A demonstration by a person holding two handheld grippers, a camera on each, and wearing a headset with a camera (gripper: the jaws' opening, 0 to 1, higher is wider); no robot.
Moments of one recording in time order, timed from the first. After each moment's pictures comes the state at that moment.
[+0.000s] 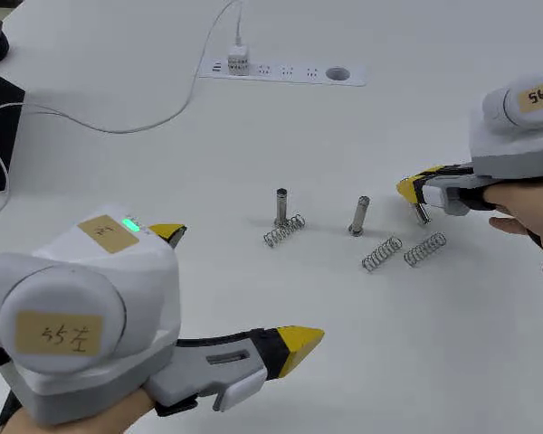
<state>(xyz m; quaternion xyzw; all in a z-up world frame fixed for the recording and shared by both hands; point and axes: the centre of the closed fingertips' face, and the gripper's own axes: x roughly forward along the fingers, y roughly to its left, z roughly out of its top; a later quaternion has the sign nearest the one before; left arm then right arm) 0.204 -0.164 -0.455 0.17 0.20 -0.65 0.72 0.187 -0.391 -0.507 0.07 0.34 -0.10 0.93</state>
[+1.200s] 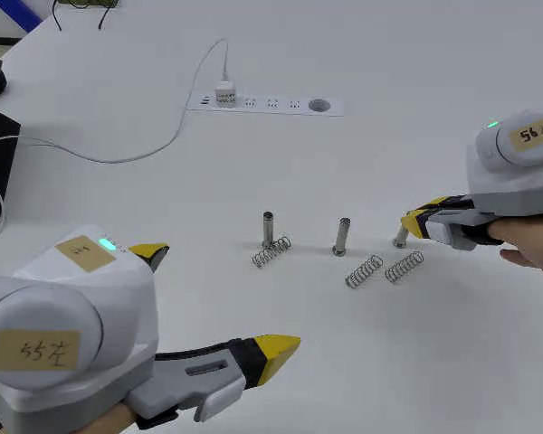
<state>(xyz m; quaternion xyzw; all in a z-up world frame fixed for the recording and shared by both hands) 0.208 -0.156 -0.444 0.17 0.19 -0.64 0.73 0.151 -0.378 -0.494 0.03 0.37 -0.11 0.92</state>
